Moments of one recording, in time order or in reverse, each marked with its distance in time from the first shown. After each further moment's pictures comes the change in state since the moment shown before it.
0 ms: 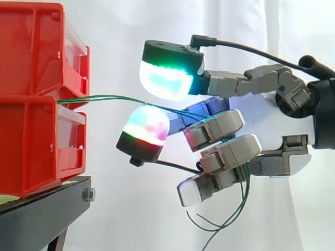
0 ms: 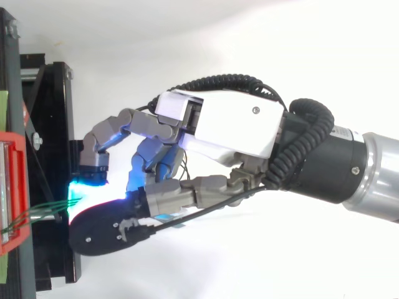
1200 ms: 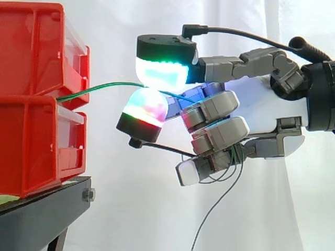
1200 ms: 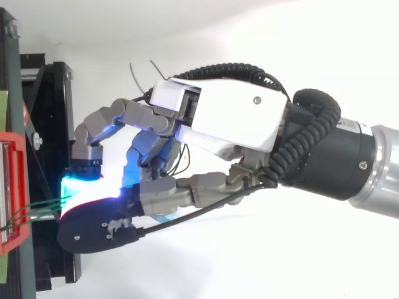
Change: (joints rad) arm -0.008 0.000 0.050 -0.056 -0.004 -0.011
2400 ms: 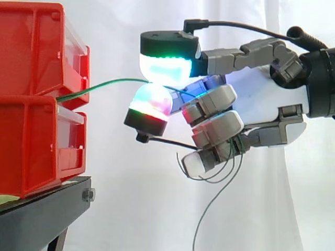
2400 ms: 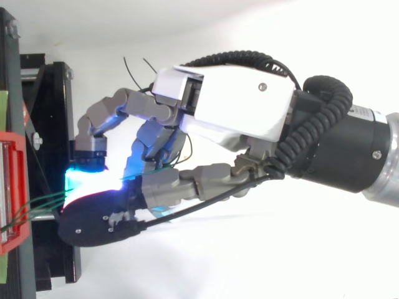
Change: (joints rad) arm -0.012 0.002 0.057 -0.113 -0.018 0.004
